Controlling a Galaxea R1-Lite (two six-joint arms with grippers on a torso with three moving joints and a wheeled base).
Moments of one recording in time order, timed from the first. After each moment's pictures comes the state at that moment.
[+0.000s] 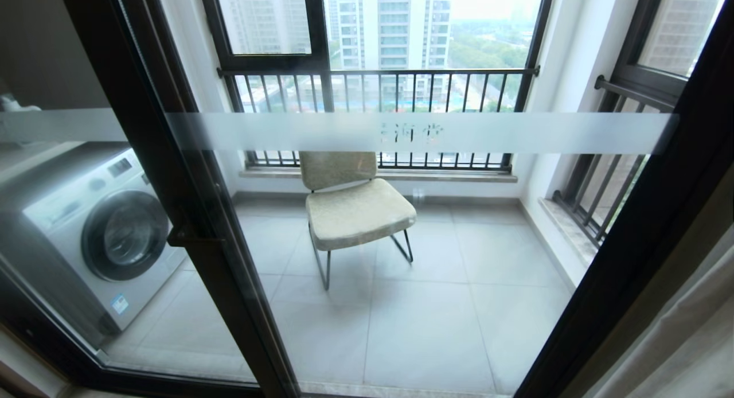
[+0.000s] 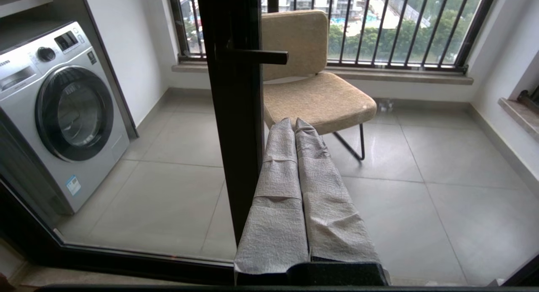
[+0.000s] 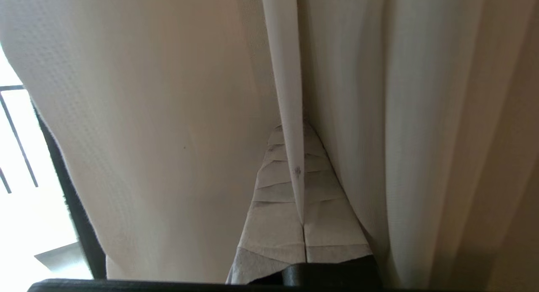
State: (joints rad) left arm 0.00 0.00 0.00 -0.05 0.03 -0.02; right arm -0.75 1.27 -0.75 -0.85 0.10 0.05
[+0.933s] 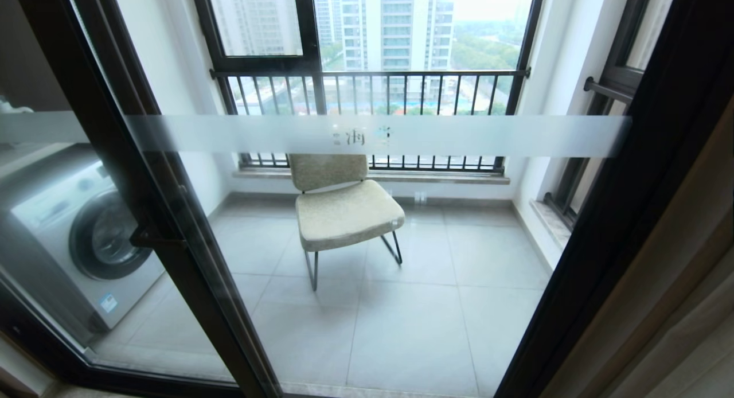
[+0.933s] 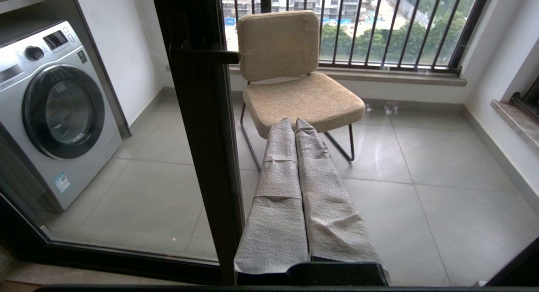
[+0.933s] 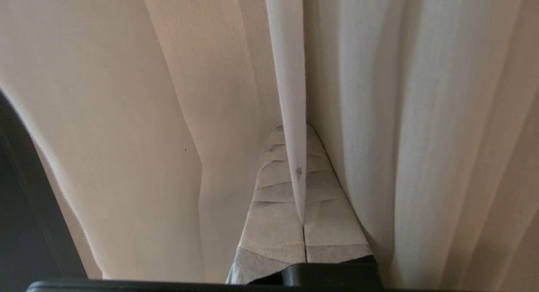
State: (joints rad) left arm 0.00 0.00 0.00 -0.05 0.03 -0.02; right arm -0.78 1.28 -0.75 -0.84 0.10 0.05
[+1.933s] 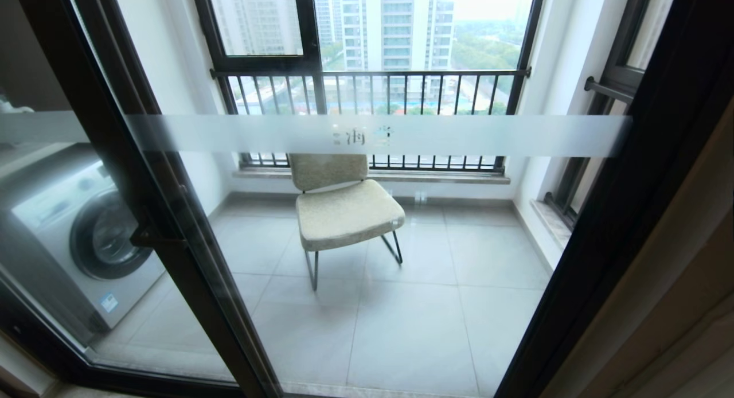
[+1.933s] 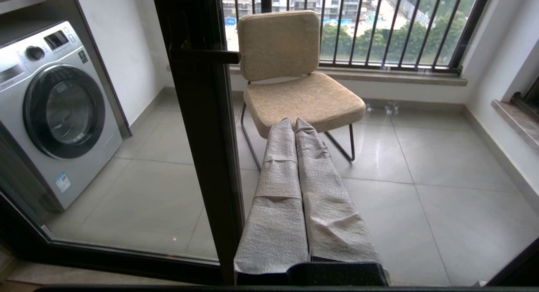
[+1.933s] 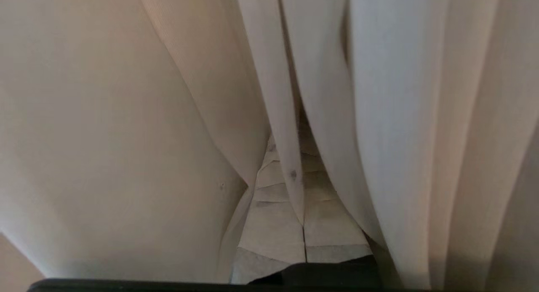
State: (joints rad) left arm 0.00 0.00 0.00 -0.05 0.03 -0.02; right arm -1.00 1.52 -1.00 -0.85 0.11 0.12
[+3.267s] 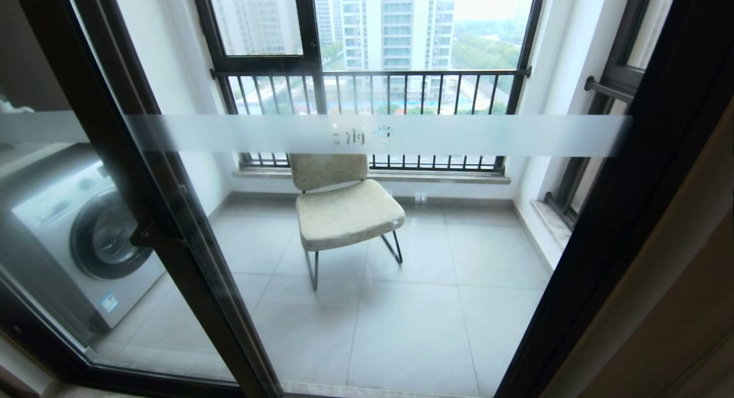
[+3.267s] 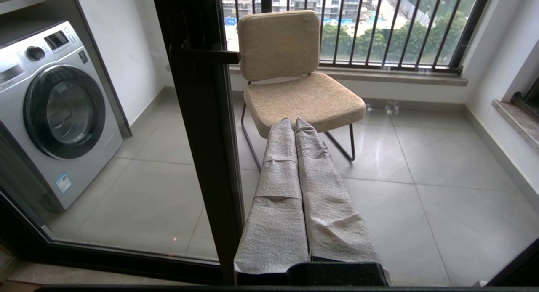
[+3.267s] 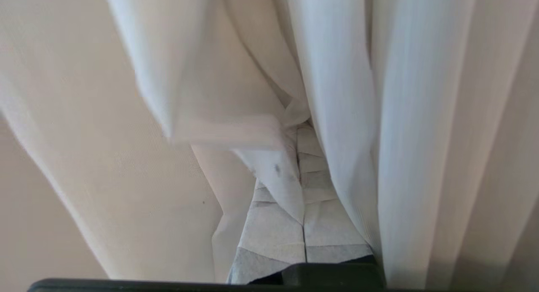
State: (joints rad) left arm 0.00 0.00 0.00 -0.05 0.03 -0.02; right arm -1.09 1.53 -1.05 -0.90 0.38 0.13
